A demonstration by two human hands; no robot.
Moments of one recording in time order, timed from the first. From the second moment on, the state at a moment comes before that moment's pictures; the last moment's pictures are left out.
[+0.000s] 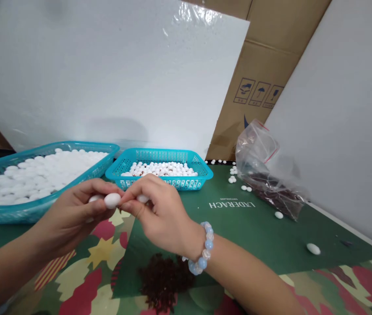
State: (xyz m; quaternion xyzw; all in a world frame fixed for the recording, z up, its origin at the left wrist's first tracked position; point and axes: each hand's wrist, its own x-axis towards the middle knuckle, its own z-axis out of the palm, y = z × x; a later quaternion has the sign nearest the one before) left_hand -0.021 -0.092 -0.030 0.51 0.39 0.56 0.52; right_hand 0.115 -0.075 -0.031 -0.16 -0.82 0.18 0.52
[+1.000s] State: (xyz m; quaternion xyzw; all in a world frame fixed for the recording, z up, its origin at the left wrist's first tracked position) left_hand -0.016 -0.101 -0.036 0.60 0.34 0.59 0.42; right_hand 0.105 -0.082 -0.047 -0.16 -0.77 0.15 0.60
